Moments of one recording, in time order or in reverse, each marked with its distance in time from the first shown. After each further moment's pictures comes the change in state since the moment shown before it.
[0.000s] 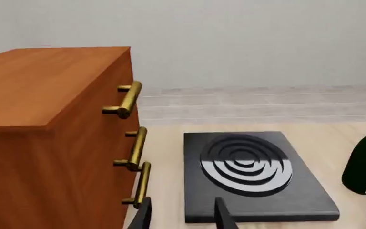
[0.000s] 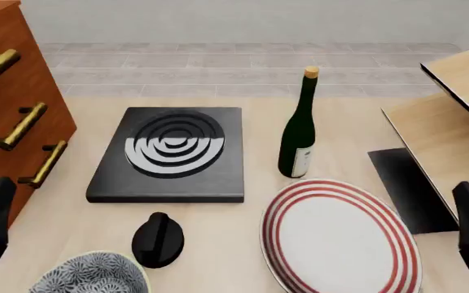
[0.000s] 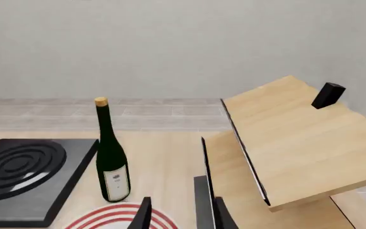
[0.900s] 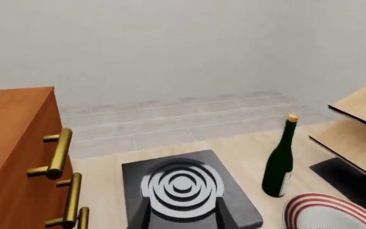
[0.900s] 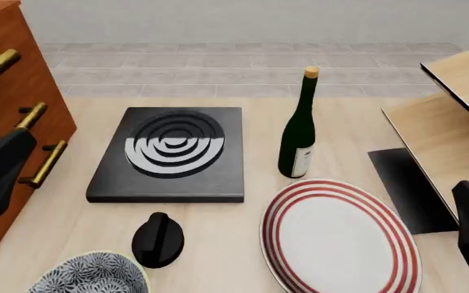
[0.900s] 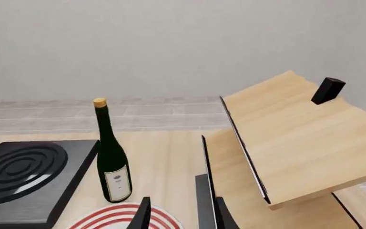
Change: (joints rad) left arm -0.301 0.215 -0.234 -0.023 -0.047; right arm -0.006 0.012 -0.002 -0.002 0.027
